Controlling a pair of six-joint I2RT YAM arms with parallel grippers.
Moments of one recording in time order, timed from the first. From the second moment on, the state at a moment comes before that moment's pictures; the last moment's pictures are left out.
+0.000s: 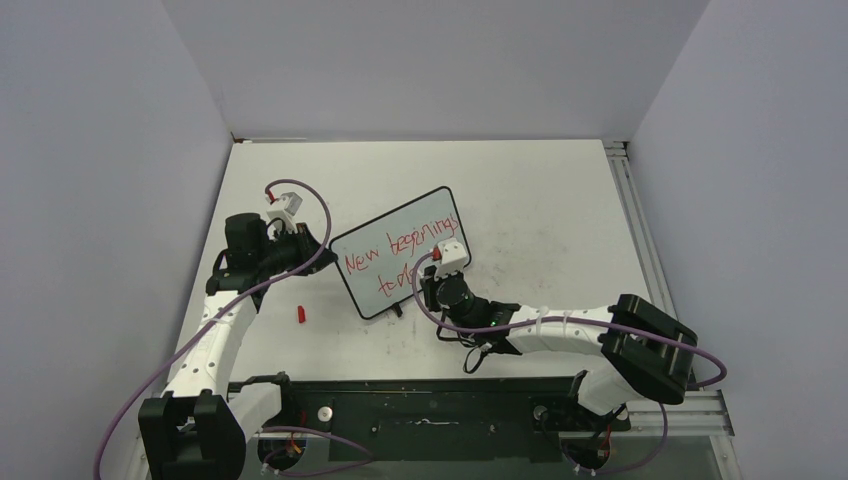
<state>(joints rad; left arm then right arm) 0.03 1.04 0.72 -0.31 0.65 -0.25 1.07 1.46 0.65 0.39 0.53 0.39</state>
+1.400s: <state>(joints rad) 0.03 1.04 0.72 -0.31 0.66 -0.25 1.06 1.39 0.61 0.37 0.55 0.41</state>
